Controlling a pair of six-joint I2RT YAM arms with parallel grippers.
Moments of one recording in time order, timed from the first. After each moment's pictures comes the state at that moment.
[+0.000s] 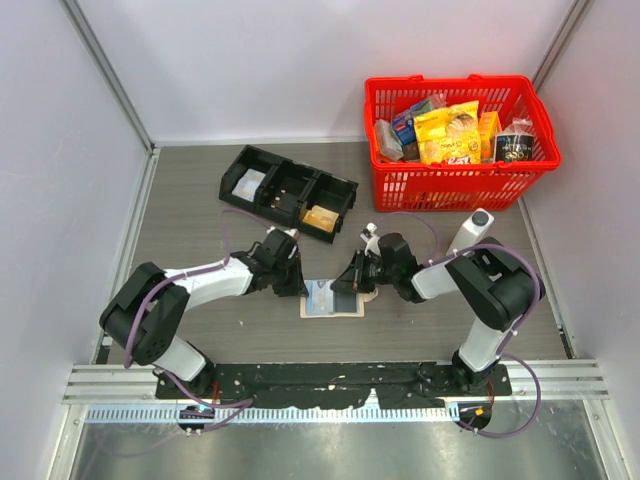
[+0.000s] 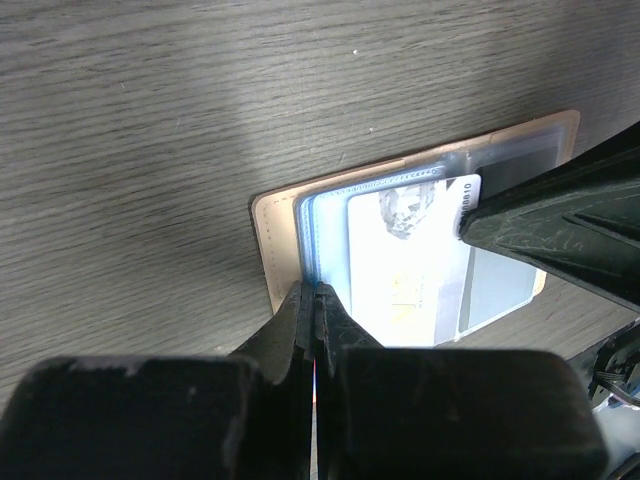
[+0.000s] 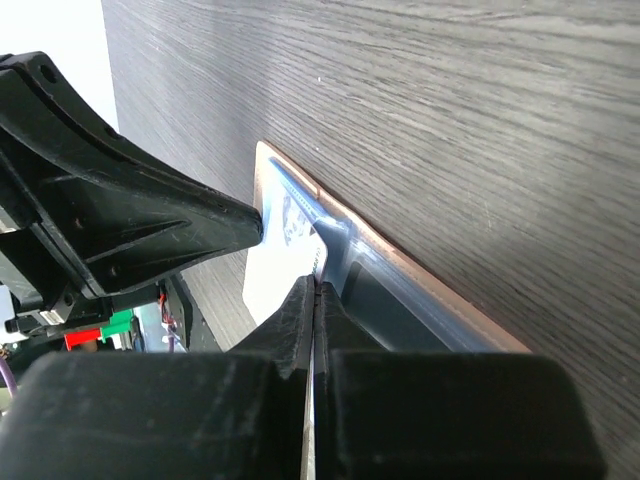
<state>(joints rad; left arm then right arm) -0.67 1.53 0.72 -0.18 0.14 -0.71 0.57 1.74 0.53 0.62 -0.58 0.86</state>
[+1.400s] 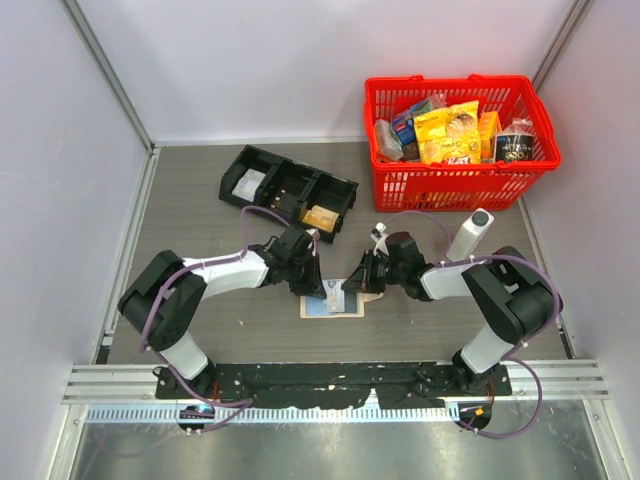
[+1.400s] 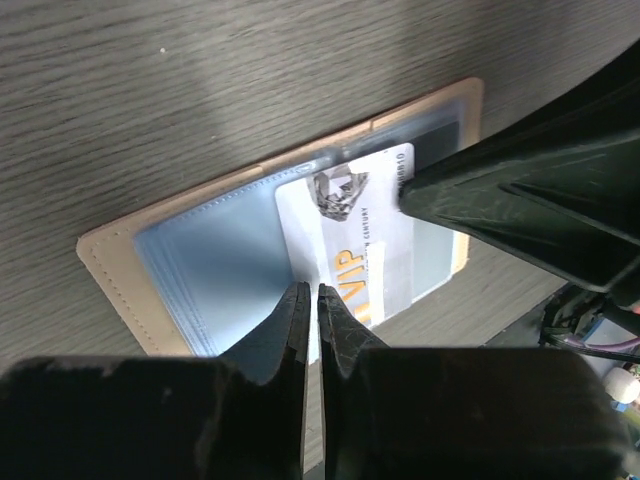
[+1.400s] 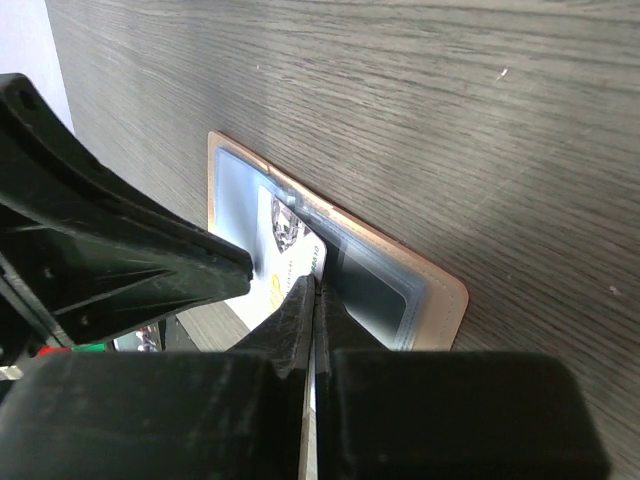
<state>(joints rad) -0.73 1.62 0.85 -0.19 0.27 -0.73 0.53 1.62 0.51 0.41 -0.52 0.79</state>
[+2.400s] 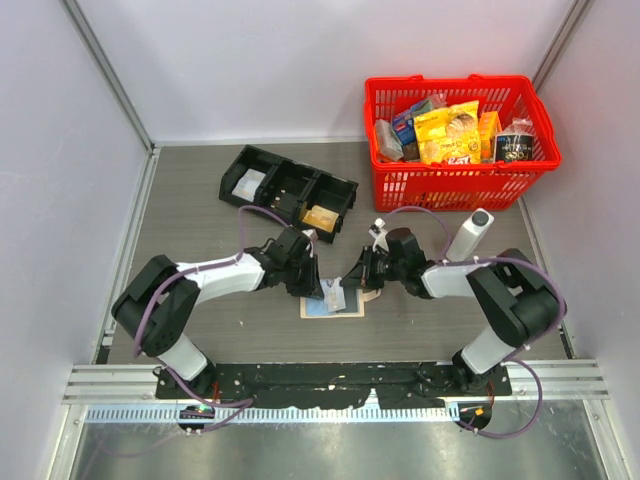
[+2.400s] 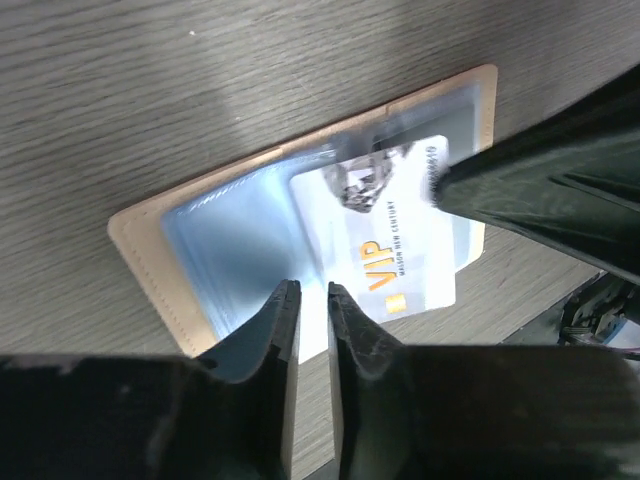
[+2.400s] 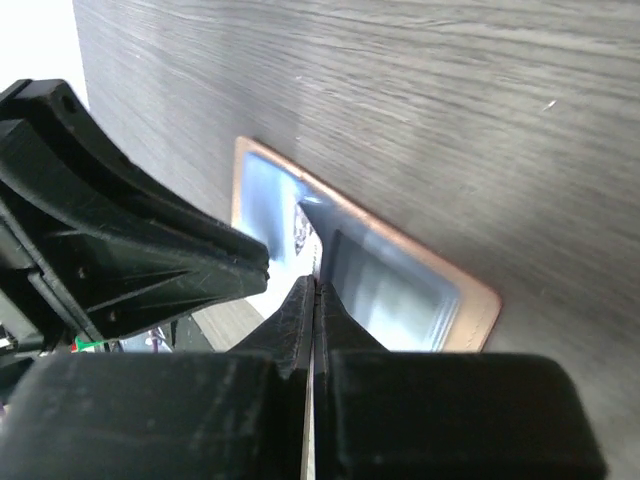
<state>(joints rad) -0.73 1.62 0.82 -0.19 0.25 -0.71 0.52 1.63 0.54 0.41 -0.56 0.78</state>
